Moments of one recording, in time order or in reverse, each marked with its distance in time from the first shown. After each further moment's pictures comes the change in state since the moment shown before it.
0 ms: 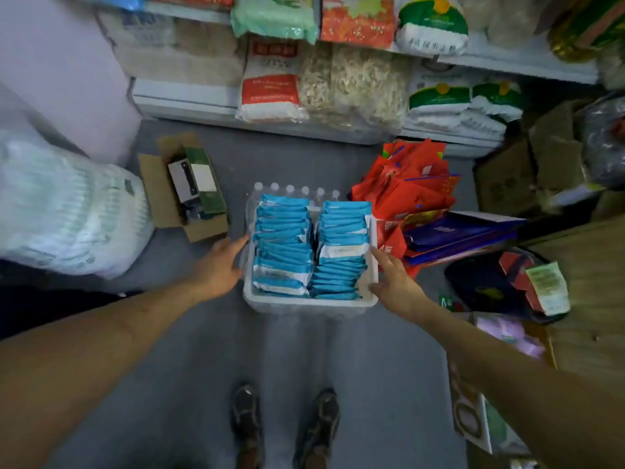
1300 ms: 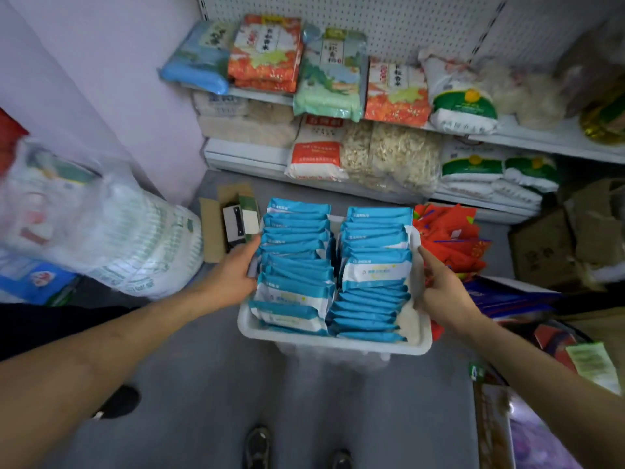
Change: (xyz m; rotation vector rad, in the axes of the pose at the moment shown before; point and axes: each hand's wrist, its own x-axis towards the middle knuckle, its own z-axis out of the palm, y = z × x) left_hand -0.017 -0.006 -0.058 -0.326 0.186 0.236; right_hand 0.039 -0.067 -0.053 0.219 0.066 -0.031
